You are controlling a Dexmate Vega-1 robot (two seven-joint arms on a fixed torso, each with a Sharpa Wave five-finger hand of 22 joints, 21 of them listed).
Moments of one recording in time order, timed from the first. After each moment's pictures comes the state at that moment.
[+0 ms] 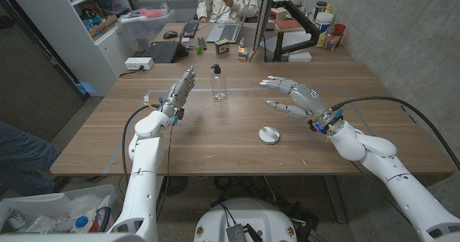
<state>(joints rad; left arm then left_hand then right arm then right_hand) 0.96 -0.04 -0.25 -1.56 0.08 0.02 -0.44 0.33 -0.03 0.19 0.10 0.32 -0.01 0.06 0.20 0.18 -0.07 0.00 0.20 0.19 -0.10 0.02 0.19 0.18 -0.12 -0.03 0.20 0.18 -1.01 -0.52 -0.10 -1.48 -0.99 1.00 -0.53 0.24 0.06 0.26 -0.05 0.28 0.31 -0.22 0.21 0.19 0.35 -0.16 0.22 0.18 0.29 -0.04 0.18 0.18 0.31 -0.04 0.21 0.17</state>
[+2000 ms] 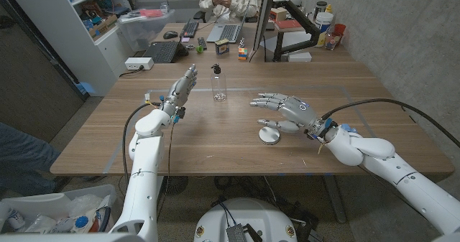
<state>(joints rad) 0.97 -0.04 -0.23 -1.61 0.09 0.03 -0.45 0.33 -0.02 0.18 0.10 0.32 -0.01 0.06 0.20 0.18 -0.07 0.00 0.20 0.19 -0.11 0.02 0.19 0.18 -0.13 -0.04 0.20 0.18 -1.01 -0.70 -0.30 -1.56 -1.05 0.80 -0.59 0.24 0.06 0.26 -0.05 0.30 0.31 -0.22 0.20 0.19 0.35 -0.14 0.22 0.18 0.29 -0.04 0.18 0.18 0.30 -0.02 0.20 0.18</state>
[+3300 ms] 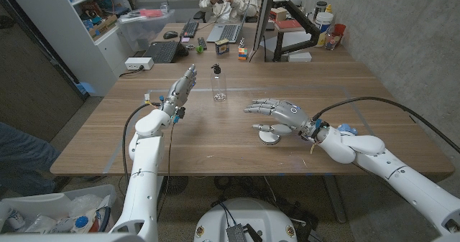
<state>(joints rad) 0.97 -0.05 -0.24 -1.60 0.09 0.03 -0.44 0.33 -0.02 0.18 0.10 0.32 -0.01 0.06 0.20 0.18 -0.07 0.00 0.20 0.19 -0.11 0.02 0.19 0.18 -0.13 -0.04 0.20 0.18 -0.93 -0.70 -0.40 -1.49 -1.06 0.78 -0.56 0.24 0.06 0.26 -0.06 0.30 0.31 -0.22 0.19 0.19 0.34 -0.13 0.21 0.18 0.30 -0.04 0.18 0.18 0.30 -0.02 0.20 0.18</state>
